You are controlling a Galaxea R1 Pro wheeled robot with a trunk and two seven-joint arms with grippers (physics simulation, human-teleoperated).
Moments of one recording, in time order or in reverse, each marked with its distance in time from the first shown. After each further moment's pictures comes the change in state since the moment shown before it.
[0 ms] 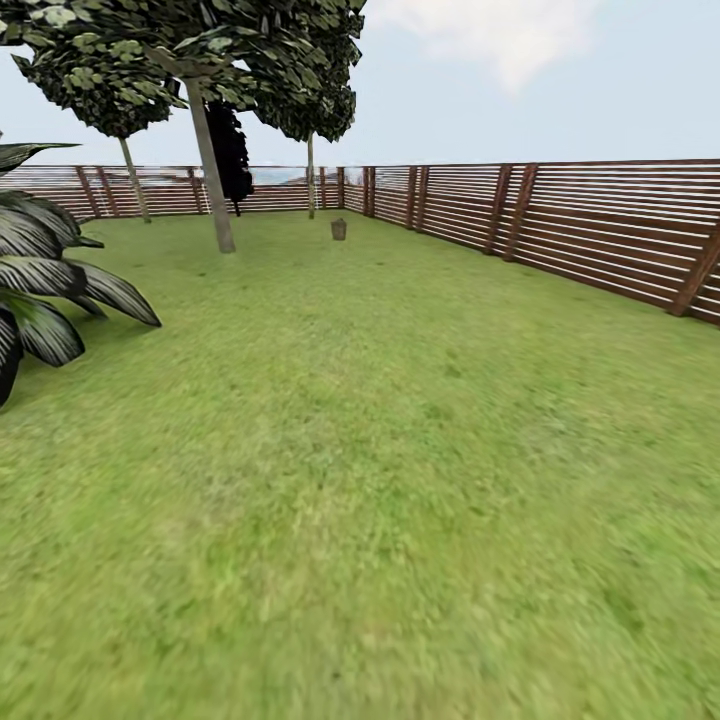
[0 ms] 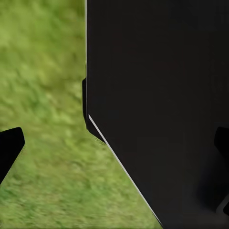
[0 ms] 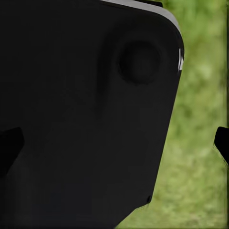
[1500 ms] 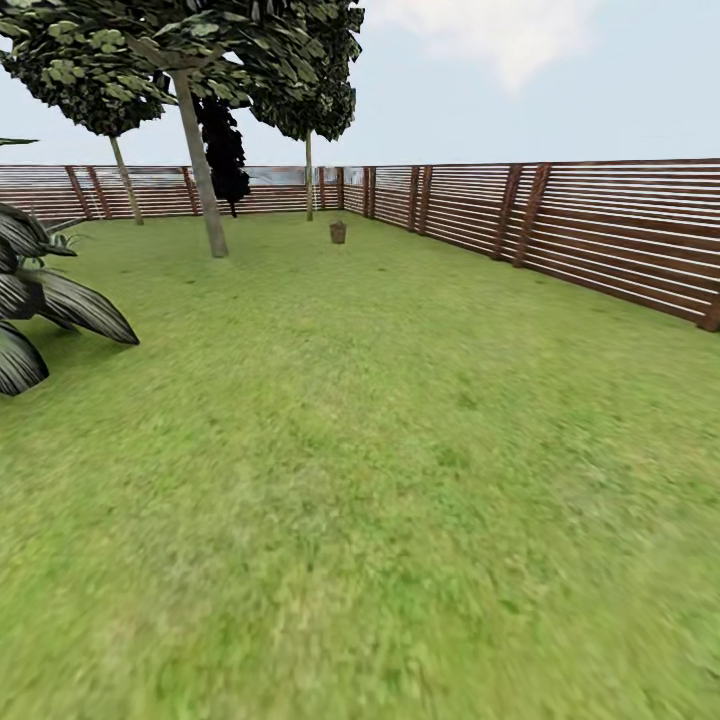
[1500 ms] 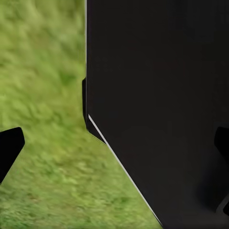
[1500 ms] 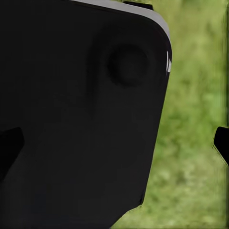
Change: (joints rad) left arm 0.000 0.000 0.000 0.000 0.000 0.000 -0.001; right arm 0.000 -0.010 -0.002 -0.003 -0.004 -0.004 -0.010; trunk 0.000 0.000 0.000
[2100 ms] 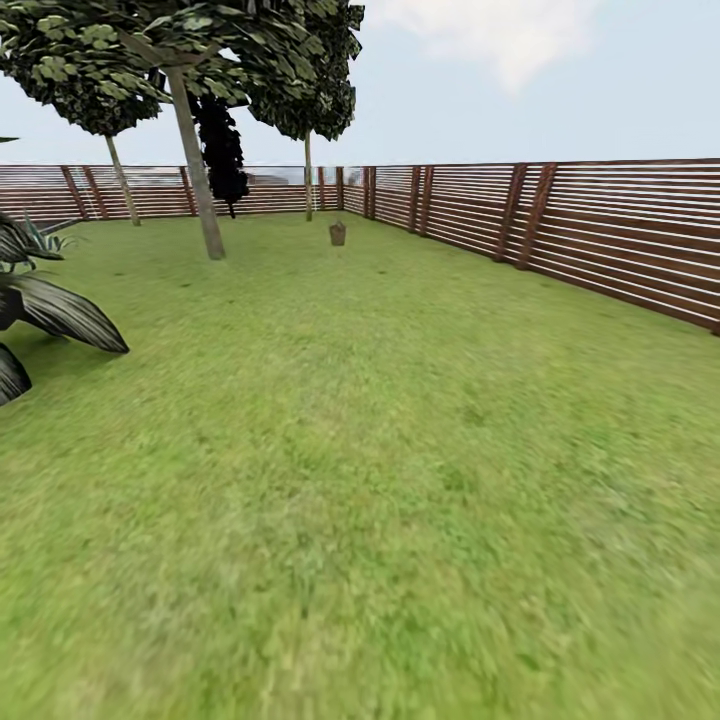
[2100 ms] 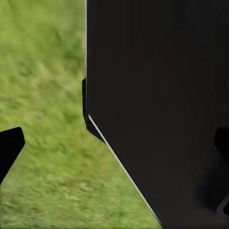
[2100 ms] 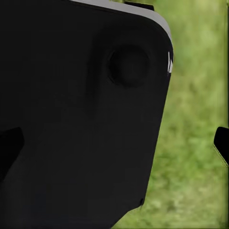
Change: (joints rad) left arm 0.000 0.000 0.000 0.000 0.000 0.000 0.000; right arm 0.000 0.002 0.001 -0.001 0.001 0.000 0.000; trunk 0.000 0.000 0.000
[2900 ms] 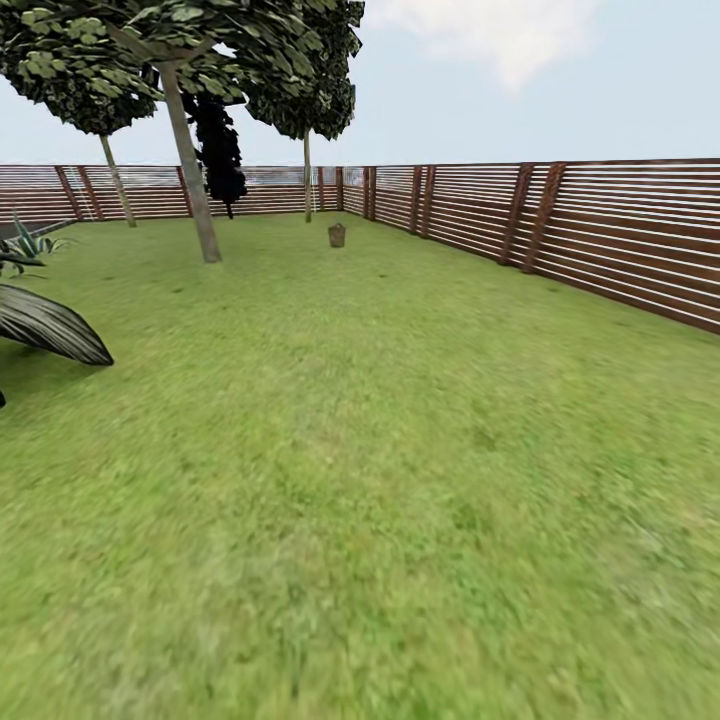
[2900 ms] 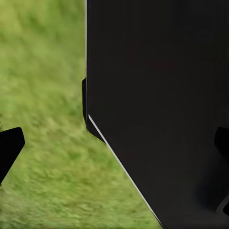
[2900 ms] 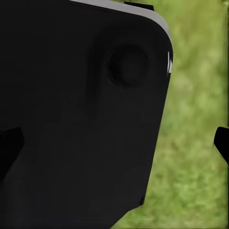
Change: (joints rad) left arm 0.000 0.000 0.000 0.000 0.000 0.000 0.000; right arm 0.000 0.000 0.000 0.000 0.000 0.000 0.000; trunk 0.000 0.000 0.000
